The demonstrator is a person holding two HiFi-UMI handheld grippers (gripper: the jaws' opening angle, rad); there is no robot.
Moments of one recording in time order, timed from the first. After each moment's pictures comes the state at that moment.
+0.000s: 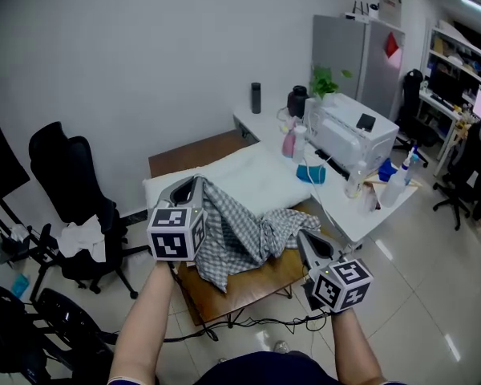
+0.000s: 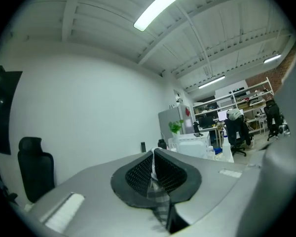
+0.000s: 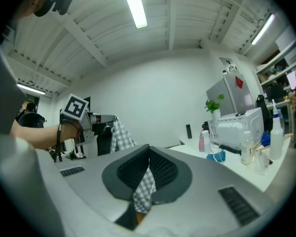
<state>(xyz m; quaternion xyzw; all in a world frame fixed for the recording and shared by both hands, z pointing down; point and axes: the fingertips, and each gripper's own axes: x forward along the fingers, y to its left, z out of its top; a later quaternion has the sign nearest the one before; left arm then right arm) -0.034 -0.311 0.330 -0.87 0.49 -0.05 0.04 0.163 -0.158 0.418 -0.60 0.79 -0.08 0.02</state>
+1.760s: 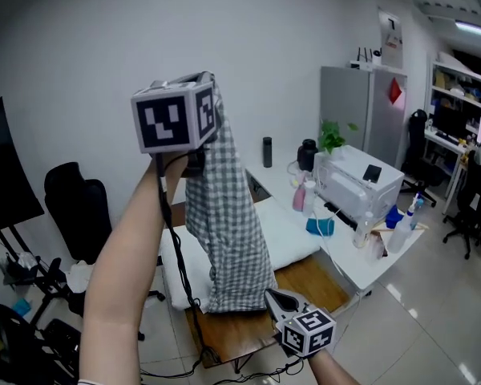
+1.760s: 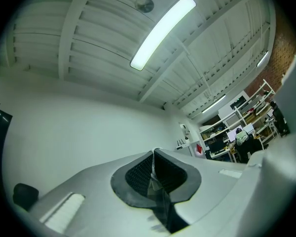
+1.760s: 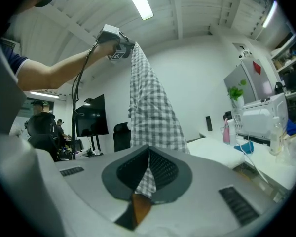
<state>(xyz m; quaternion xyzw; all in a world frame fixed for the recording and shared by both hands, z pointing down) -0.006 -0.332 -0.016 -0.85 0.50 0.07 0.15 0.066 -0.187 0.449 -0.53 0.84 -0.10 0.00</state>
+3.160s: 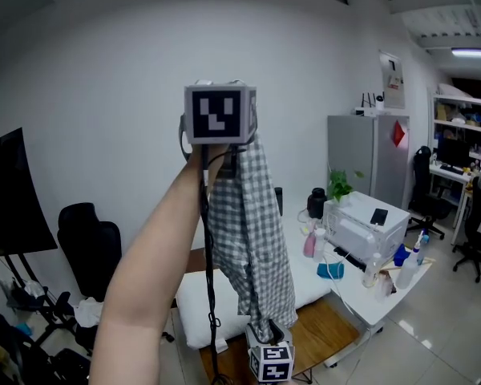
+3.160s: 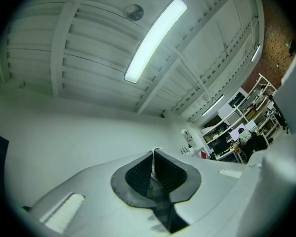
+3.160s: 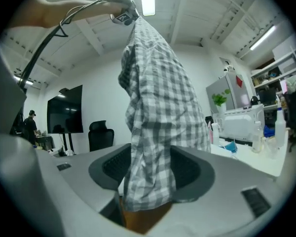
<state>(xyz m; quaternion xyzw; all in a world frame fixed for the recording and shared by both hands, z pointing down) 0.013 -0.295 -0.133 -0.83 0.50 0.10 0.23 0.016 -0.237 0.459 -0.65 0.75 -0.09 -0.02</state>
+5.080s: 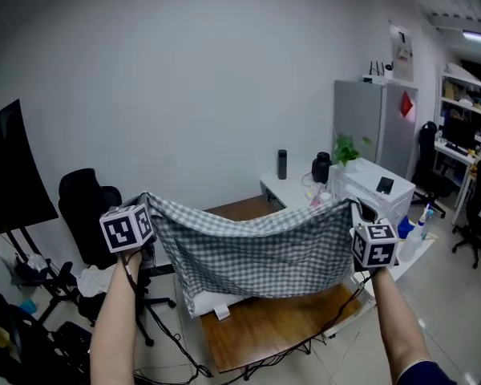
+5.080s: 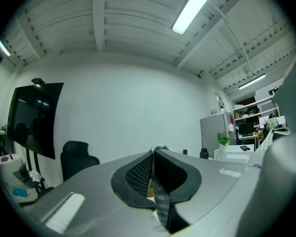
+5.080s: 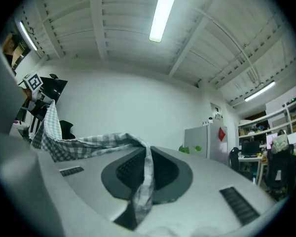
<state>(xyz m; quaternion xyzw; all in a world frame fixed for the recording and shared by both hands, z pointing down) -0.269 -0.393 0.217 -0.76 0.65 -0.02 -0.02 0.282 -0.281 0.255 -0.74 0.67 0.10 -0.02</state>
